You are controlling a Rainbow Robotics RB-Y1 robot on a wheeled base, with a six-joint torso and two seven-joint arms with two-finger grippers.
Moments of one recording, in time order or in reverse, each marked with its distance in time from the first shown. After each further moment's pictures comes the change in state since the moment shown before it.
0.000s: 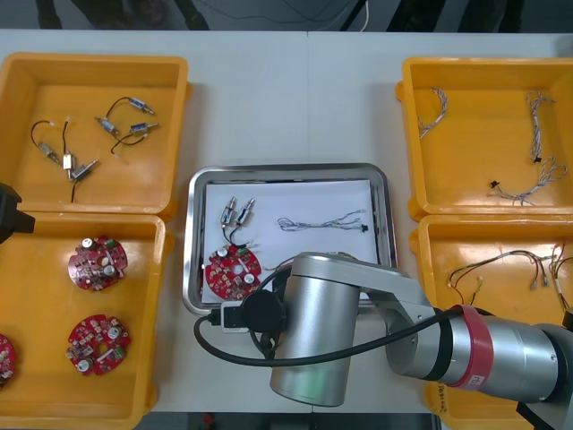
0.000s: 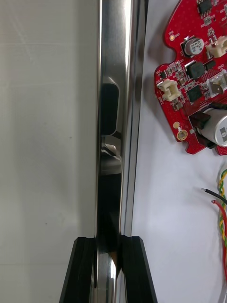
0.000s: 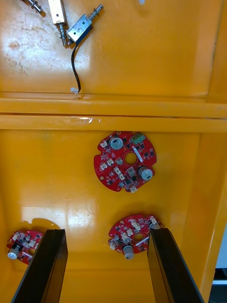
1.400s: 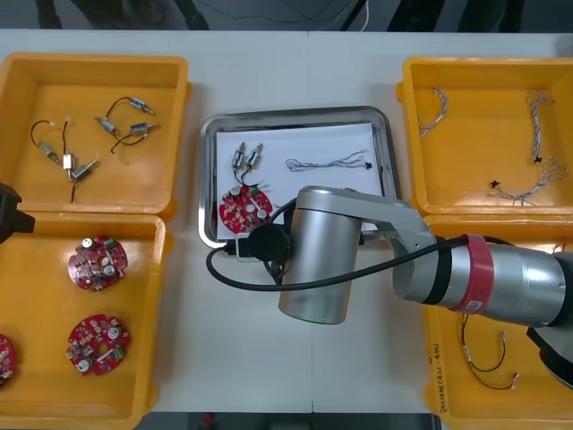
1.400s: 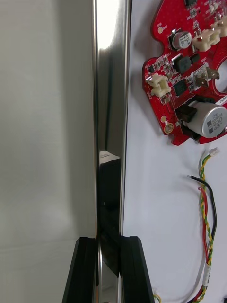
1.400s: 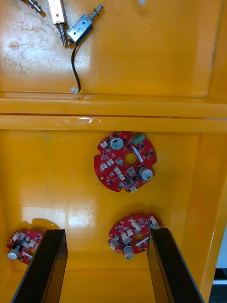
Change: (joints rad) right arm -0.236 -0.073 0.005 0.157 -0.029 -0.114 -0.004; left arm 0.000 0.000 0.000 -0.001 0.000 0.000 0.000
